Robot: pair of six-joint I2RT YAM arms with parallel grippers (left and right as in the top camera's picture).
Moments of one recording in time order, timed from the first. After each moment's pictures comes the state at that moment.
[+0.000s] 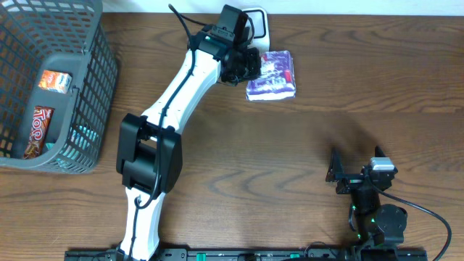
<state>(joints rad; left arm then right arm) -0.43 2.21 1.97 -0.83 0.39 -0.53 0.01 0.02 0.01 -0.07 -0.03 0.06</state>
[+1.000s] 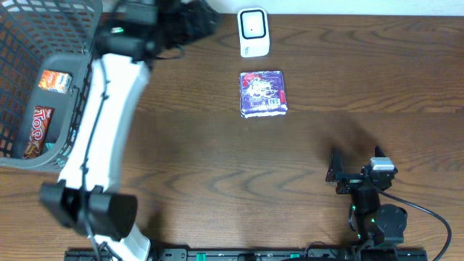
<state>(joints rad) -0.17 1.79 1.97 -0.84 0.39 -0.53 0.01 0.02 0.01 -0.07 -0.03 0.06</state>
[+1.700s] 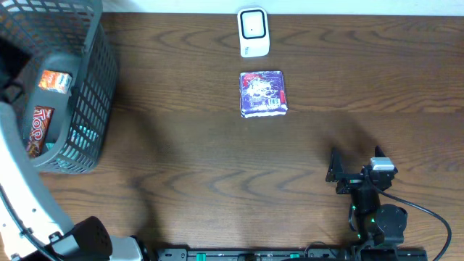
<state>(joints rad) 0.51 1.61 1.97 -1.15 -0.12 -0.50 0.01 0.02 0.01 -0.07 -0.03 0.06</state>
